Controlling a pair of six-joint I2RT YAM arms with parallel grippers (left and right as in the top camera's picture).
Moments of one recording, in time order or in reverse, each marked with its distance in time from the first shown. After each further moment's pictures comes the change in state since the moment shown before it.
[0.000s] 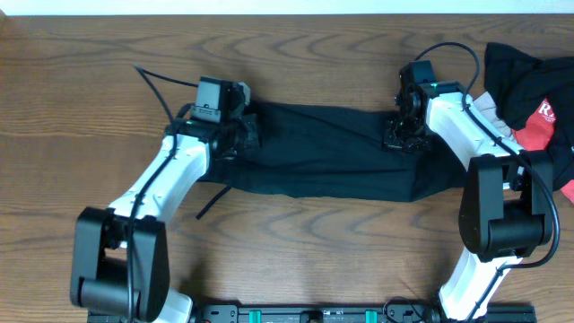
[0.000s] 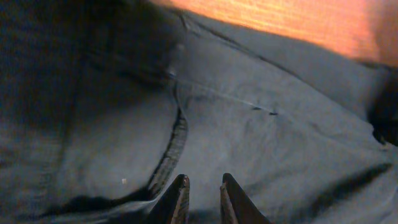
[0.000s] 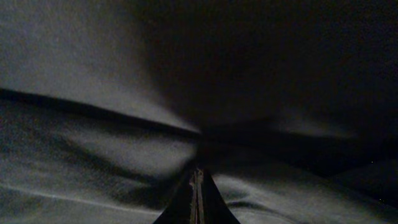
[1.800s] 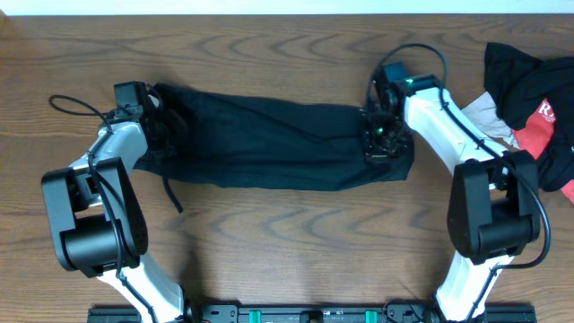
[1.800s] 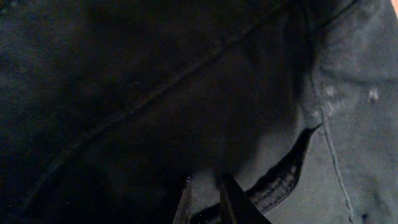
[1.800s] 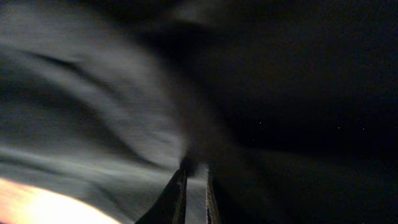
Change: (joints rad) left arm 0.451 0.240 0.049 0.014 -0.023 -0.171; right arm 0.093 0.006 0.063 -0.203 -0.136 -0.143
